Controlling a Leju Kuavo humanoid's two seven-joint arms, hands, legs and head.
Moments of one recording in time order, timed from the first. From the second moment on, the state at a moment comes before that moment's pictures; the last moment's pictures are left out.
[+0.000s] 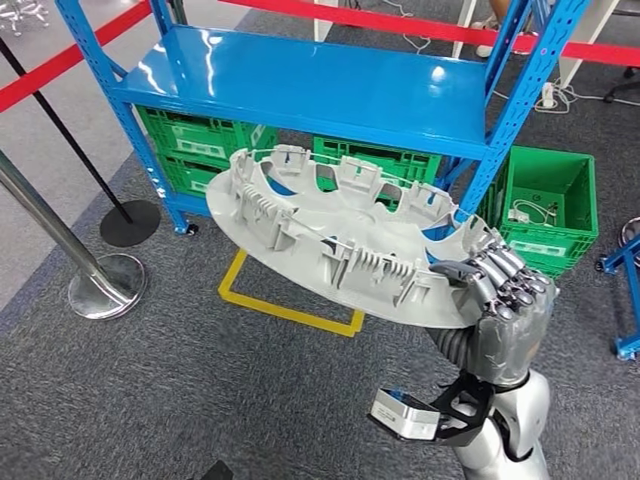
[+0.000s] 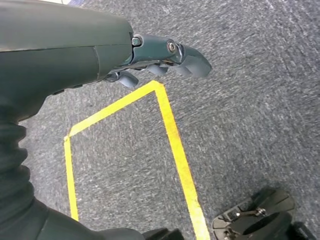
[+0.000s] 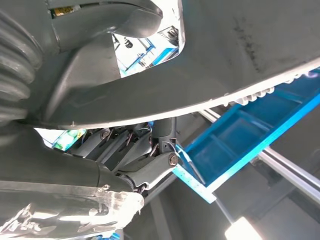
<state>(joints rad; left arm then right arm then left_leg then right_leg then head) -0.08 -0.01 -1.09 -0.14 0.47 0.54 -0.06 -0.04 0.08 0.26 -1.90 1.06 -0.69 -0.48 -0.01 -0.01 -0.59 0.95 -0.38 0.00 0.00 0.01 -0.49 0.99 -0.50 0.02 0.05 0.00</state>
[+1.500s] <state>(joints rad) -0.08 0.00 -1.09 -0.14 0.49 0.53 -0.04 -0.05 0.10 0.26 -1.89 1.09 -0.69 -0.47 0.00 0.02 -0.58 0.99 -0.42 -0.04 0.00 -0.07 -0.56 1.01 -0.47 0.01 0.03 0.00</state>
